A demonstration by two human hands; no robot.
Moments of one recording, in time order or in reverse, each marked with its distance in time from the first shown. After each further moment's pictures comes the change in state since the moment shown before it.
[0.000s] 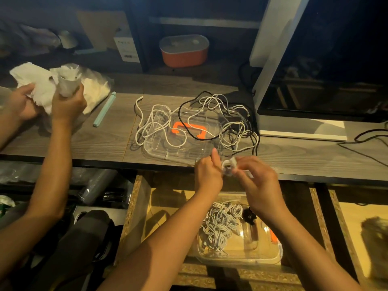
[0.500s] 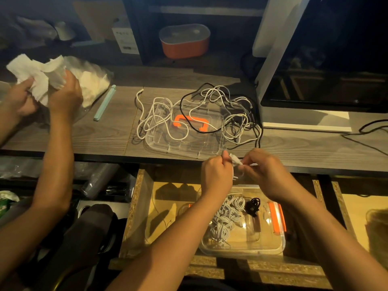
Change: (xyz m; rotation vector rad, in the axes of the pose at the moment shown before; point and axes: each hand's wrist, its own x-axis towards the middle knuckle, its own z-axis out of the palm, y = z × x) left_hand -0.024 -0.006 0.001 0.001 -0.019 0.149; right_hand 0.013 0.002 -0.025 -0.251 -0.368 0.183
